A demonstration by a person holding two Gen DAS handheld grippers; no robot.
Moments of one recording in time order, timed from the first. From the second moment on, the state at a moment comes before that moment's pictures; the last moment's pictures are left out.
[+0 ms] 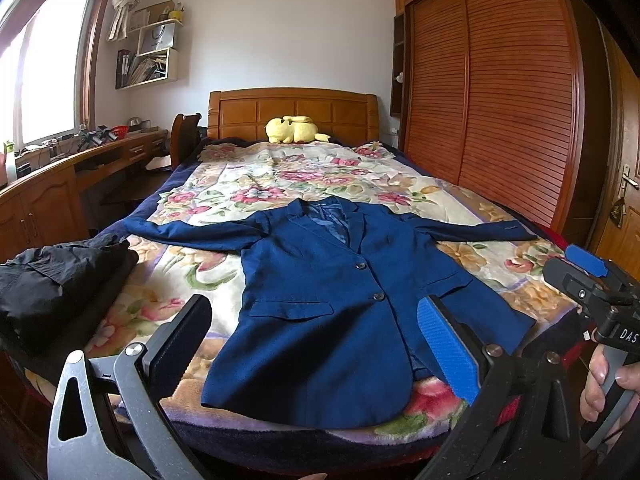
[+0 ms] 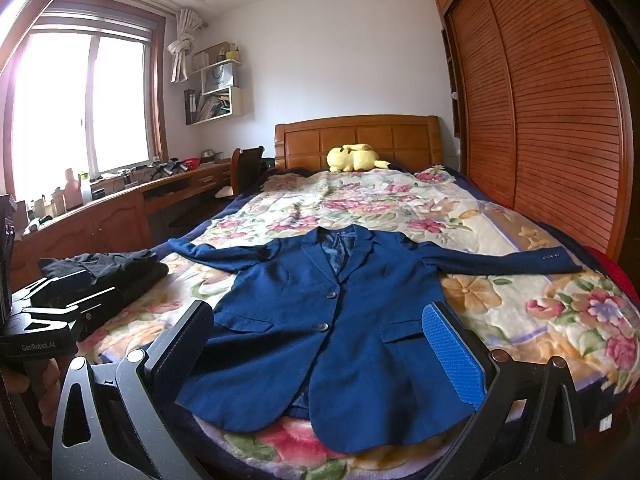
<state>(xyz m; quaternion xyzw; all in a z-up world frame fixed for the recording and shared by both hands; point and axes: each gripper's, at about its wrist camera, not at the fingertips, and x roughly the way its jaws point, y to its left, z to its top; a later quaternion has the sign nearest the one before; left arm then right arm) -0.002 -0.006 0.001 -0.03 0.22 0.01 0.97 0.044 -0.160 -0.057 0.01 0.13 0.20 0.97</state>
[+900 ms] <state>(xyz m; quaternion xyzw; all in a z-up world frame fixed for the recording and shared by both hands) 0.056 0.045 -0.056 -0.02 0.26 0.04 0.96 0.131 -0.124 -0.073 -0.01 0.18 0.22 0.96</state>
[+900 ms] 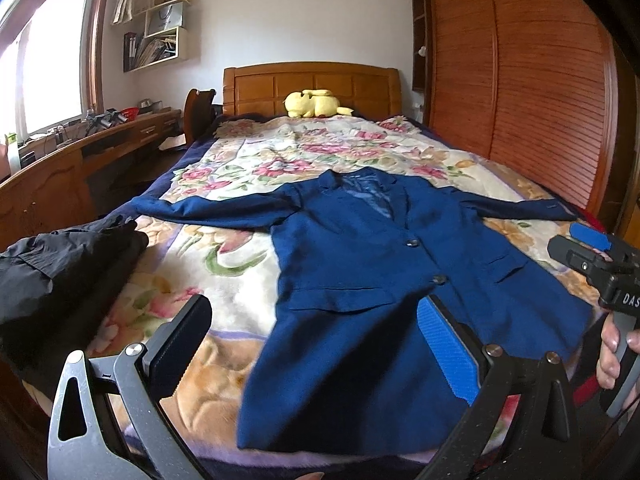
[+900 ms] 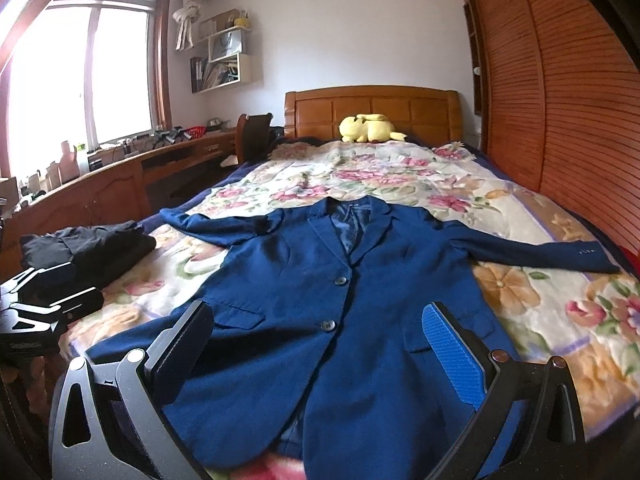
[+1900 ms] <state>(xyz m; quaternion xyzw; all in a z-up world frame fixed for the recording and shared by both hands) 0.237 0.190 -0.096 -0.04 0.33 0.08 0.94 0.267 -0.052 -0.106 -0.09 0.23 0.29 0.93</state>
